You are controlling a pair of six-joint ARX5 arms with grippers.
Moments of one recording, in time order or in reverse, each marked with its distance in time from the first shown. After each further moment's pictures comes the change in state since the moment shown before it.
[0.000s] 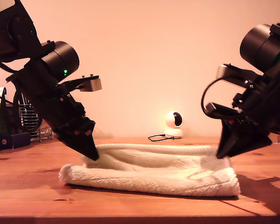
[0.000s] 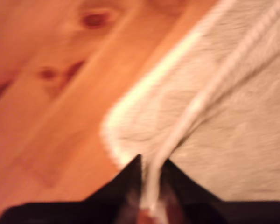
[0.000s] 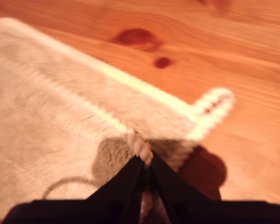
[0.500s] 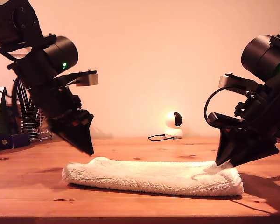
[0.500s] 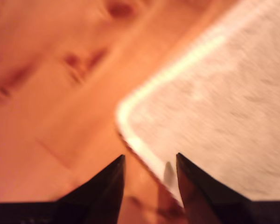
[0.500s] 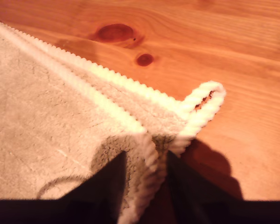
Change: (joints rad) left arm 0.008 0.000 0.082 -0.185 0.022 -0.045; right arm -0.006 0.043 0.000 0.035 0.001 0.000
